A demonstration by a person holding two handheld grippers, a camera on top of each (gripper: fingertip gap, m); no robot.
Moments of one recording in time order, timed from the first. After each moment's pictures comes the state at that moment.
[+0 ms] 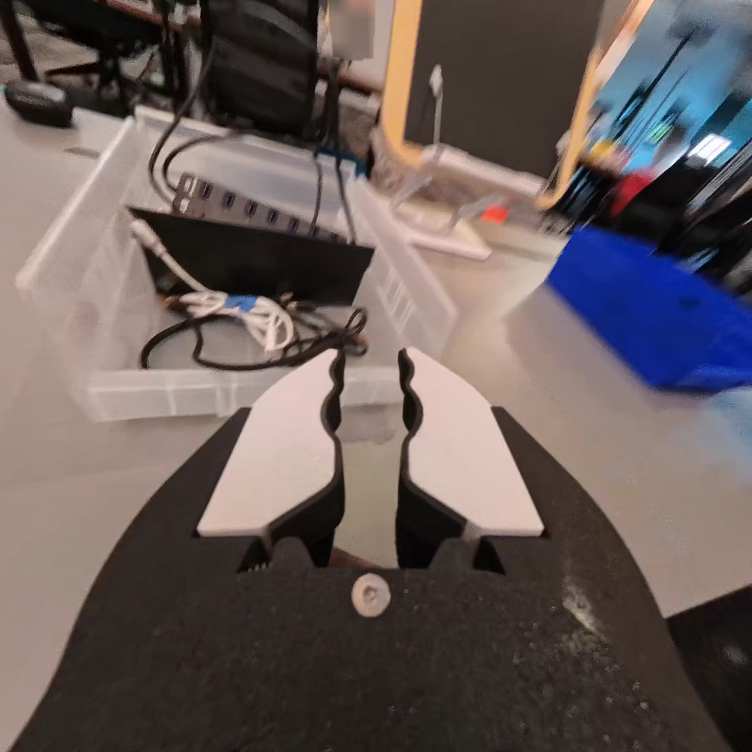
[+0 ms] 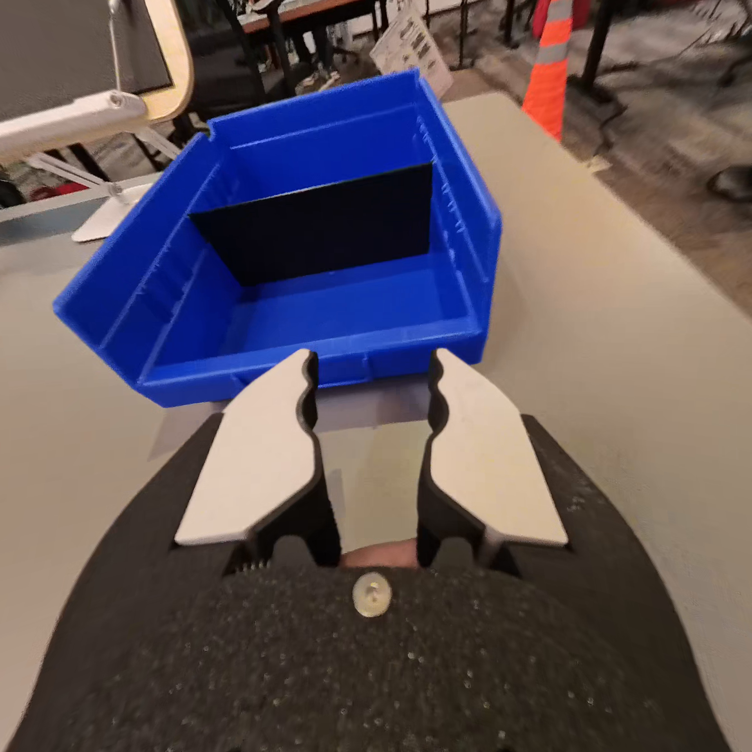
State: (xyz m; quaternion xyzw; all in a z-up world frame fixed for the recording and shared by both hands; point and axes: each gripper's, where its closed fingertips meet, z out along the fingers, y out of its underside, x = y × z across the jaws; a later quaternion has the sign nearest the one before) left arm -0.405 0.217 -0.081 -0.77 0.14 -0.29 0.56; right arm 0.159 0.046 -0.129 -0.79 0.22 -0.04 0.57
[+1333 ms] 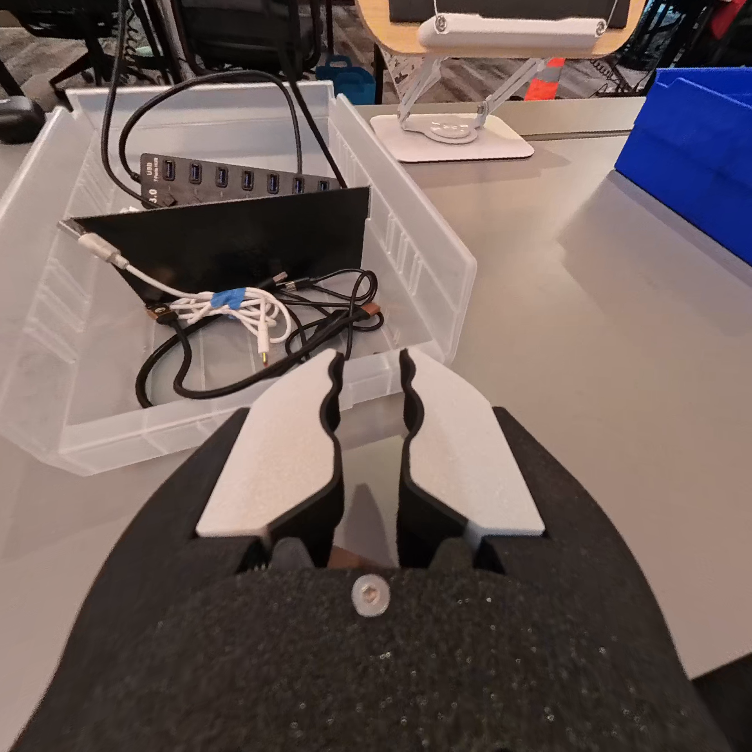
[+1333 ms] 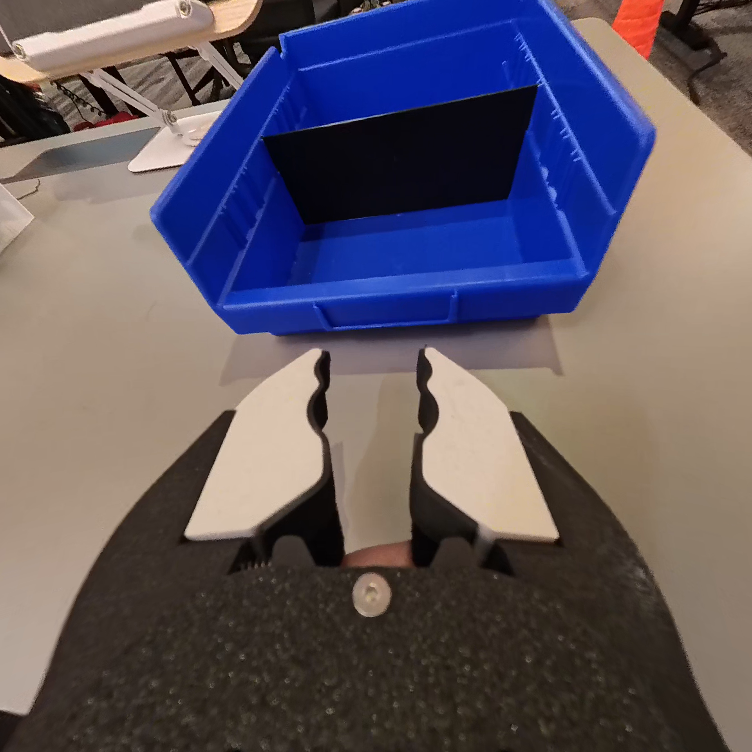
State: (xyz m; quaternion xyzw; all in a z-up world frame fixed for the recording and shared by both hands) left arm -0.381 0.234 -0.113 -0.80 0.24 -0.19 0.52; right arm 0.109 0.038 -0.142 -0.82 0.17 0.00 0.54
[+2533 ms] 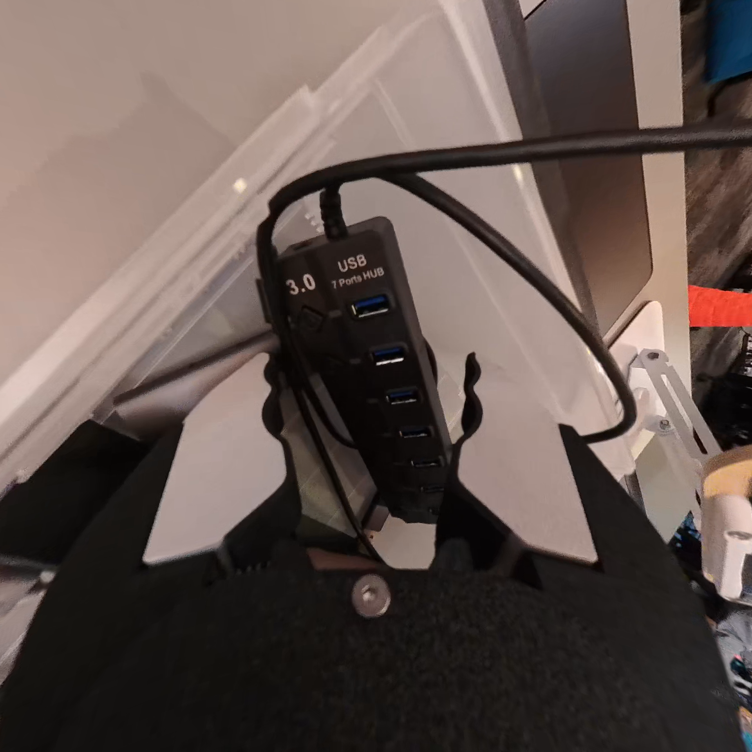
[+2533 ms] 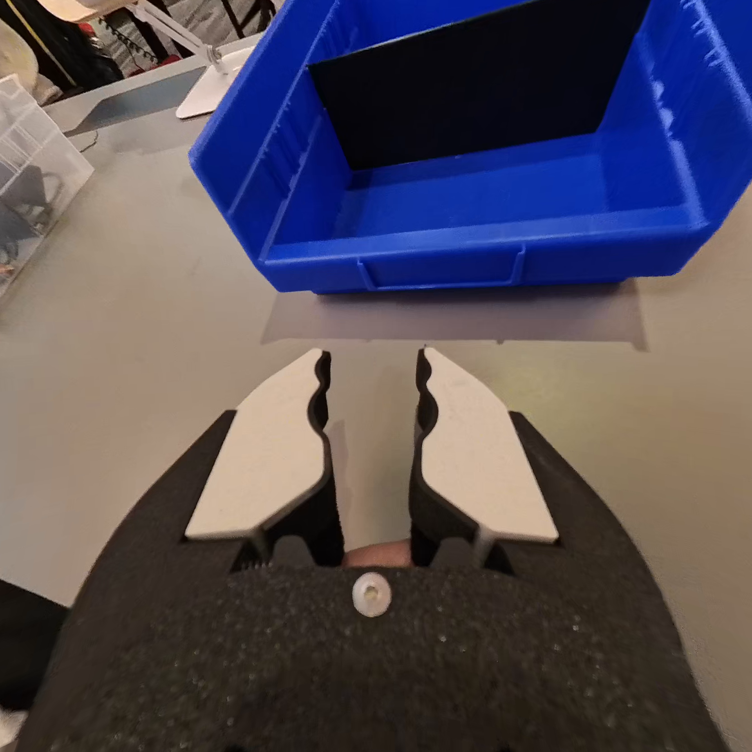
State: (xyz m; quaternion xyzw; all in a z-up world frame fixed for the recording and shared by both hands) left arm -0.381 0.498 -0.155 -0.92 -0.27 -0.21 0.18; right arm 0.081 0.039 -0.157 -0.85 0.15 0.07 0.50
